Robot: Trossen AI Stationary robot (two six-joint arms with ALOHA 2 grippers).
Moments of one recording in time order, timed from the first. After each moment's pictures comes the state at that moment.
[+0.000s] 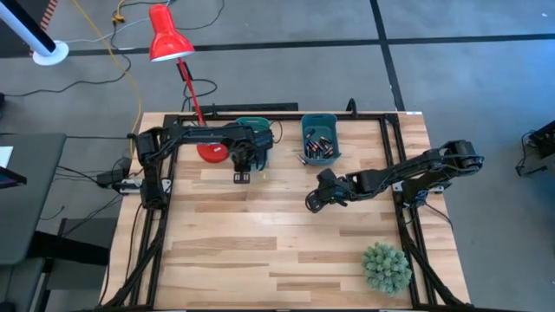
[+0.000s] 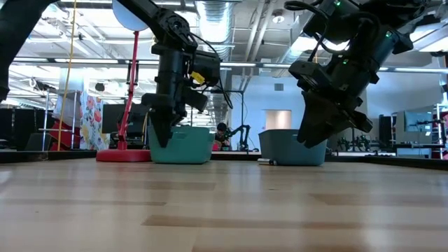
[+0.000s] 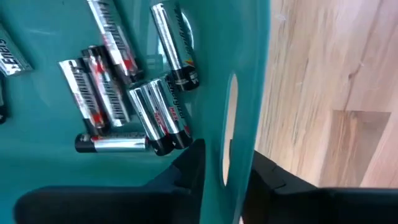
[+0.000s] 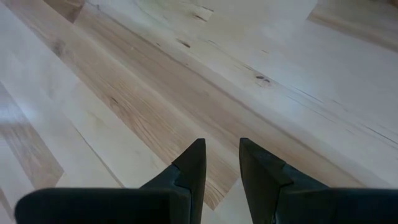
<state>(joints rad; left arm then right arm) 0.36 1.90 1.38 -1.04 -0.06 0.35 0.10 1.46 0.69 -0.18 0.24 1.05</state>
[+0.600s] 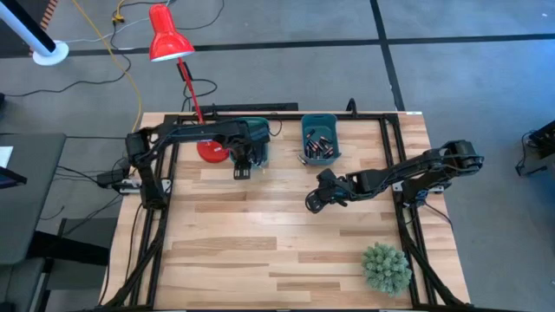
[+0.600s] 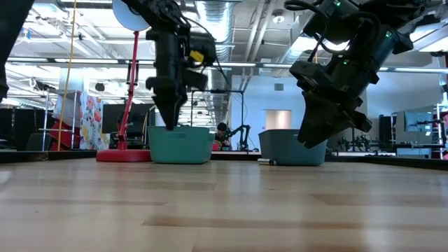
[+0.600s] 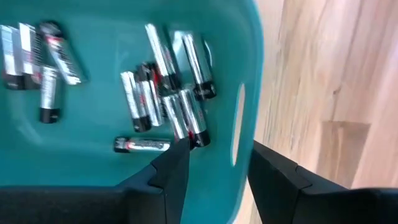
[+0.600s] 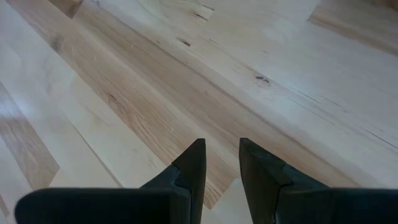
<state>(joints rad) 0.38 1.81 1.38 -1.00 -0.07 0.35 0.10 1.46 0.69 -0.18 0.24 1.03</state>
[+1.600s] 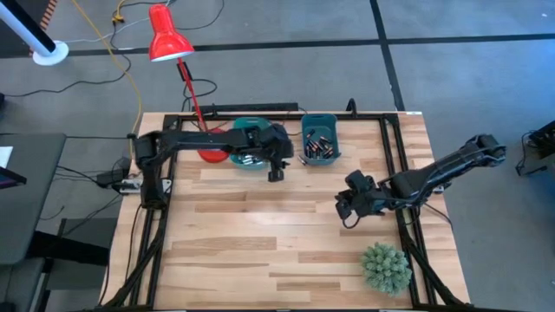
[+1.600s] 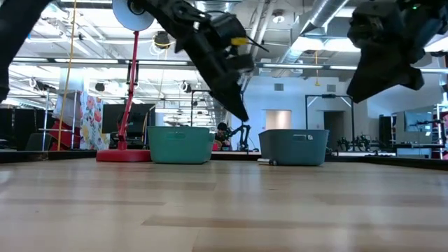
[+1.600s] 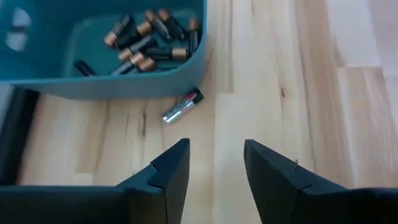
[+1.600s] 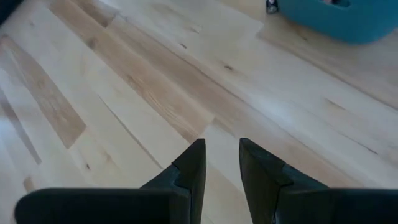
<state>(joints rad) 0.27 1.87 1.42 -0.39 0.00 0.30 0.38 1.07 0.69 -0.62 0.50 1.18</state>
